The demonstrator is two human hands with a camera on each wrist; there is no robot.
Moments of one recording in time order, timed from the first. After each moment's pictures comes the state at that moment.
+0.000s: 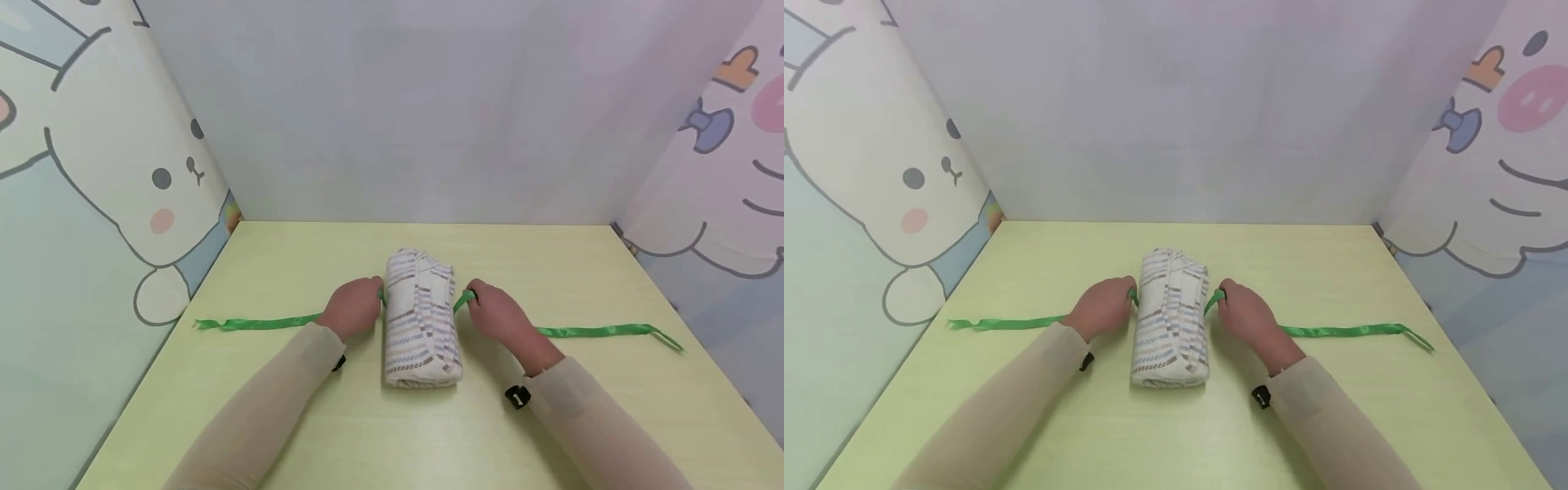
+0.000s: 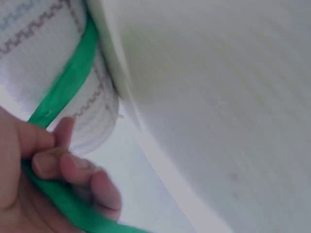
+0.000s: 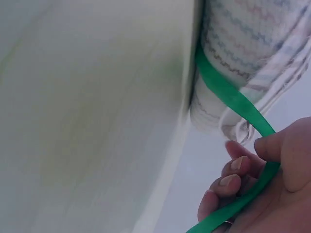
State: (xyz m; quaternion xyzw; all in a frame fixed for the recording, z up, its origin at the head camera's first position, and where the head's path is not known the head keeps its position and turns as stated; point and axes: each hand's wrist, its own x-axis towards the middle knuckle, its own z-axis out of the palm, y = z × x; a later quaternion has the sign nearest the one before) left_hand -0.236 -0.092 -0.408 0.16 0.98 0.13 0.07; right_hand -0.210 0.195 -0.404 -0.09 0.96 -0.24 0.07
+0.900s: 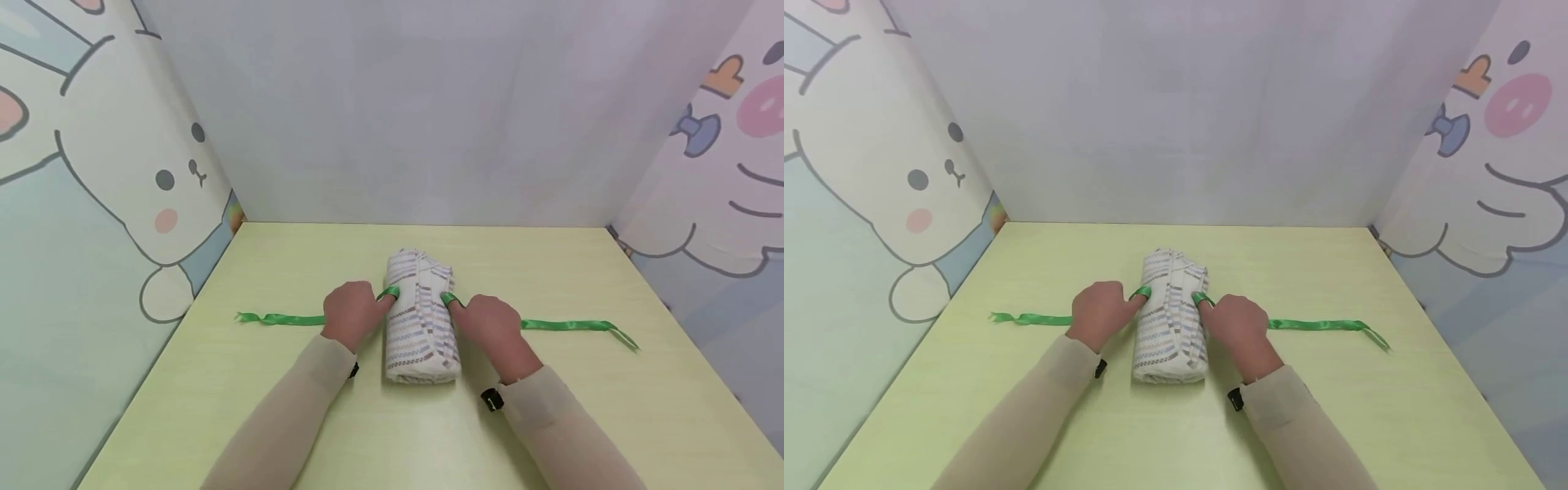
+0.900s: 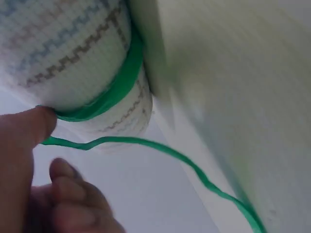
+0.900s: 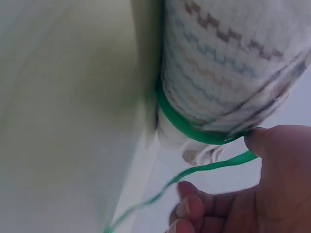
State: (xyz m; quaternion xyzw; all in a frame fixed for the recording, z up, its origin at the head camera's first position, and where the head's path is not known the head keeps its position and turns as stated) left_hand -0.206 -0.083 -0.397 0.02 0.99 0.16 0.02; right_hand -0.186 0.162 -0.391 0.05 0.98 -0.15 0.12
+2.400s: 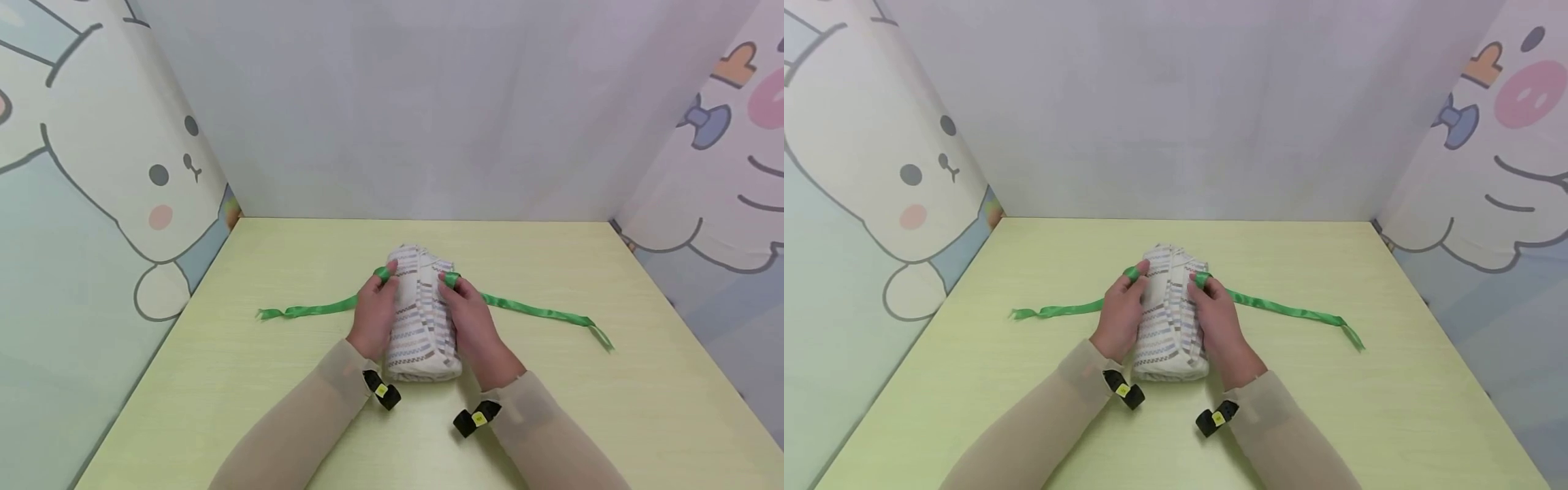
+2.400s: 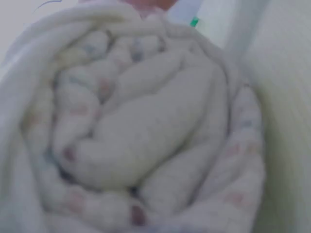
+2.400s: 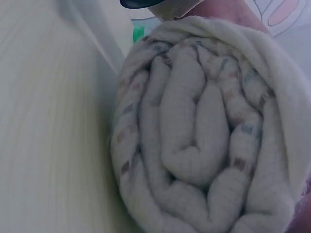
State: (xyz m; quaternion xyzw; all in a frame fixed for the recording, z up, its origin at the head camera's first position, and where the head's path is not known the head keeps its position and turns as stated) left_hand -0.195 -0.040 -0.410 -0.04 0.64 0.77 0.01; right_hand -0.187 0.131 -0.409 0.10 0.61 -0.78 0.05
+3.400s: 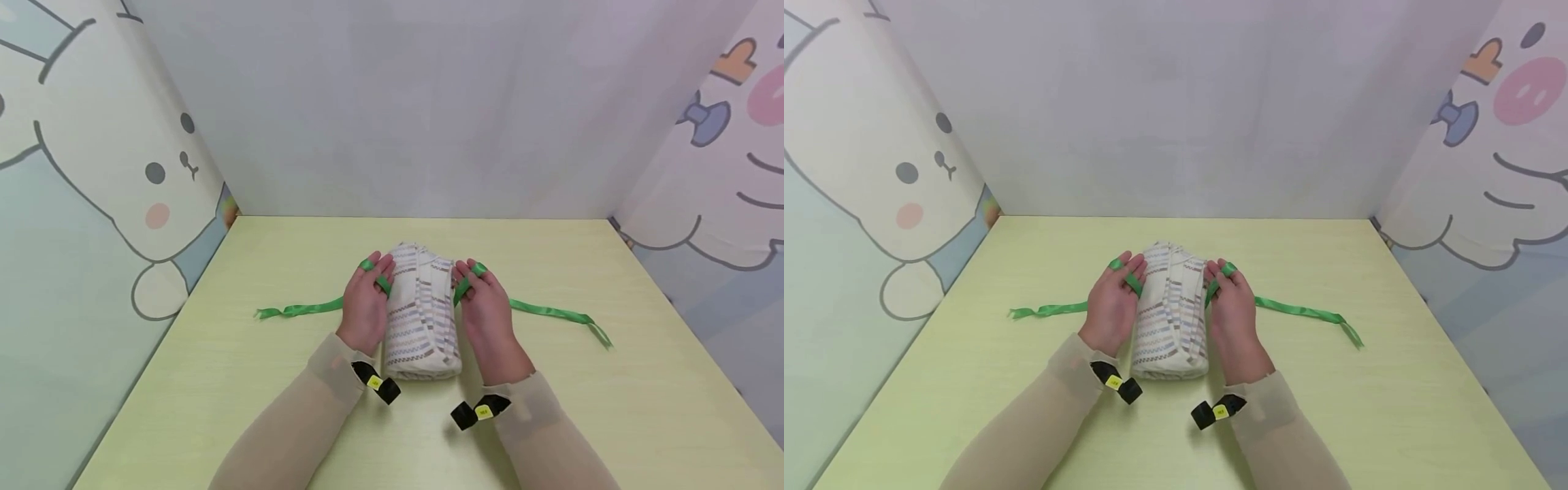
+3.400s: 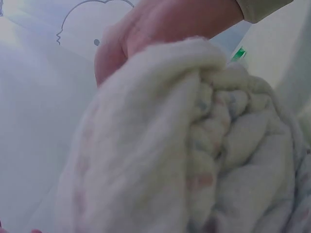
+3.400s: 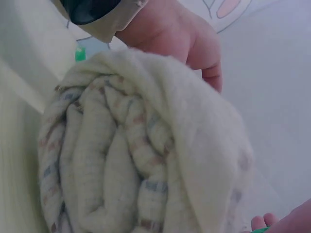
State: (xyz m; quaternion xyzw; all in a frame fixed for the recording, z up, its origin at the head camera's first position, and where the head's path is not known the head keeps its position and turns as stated) left_hand -0.199 -0.045 -0.393 -0.05 0.40 0.92 0.00; right_hand -0.191 0.140 -0.387 0.14 0.45 -0.88 -0.04
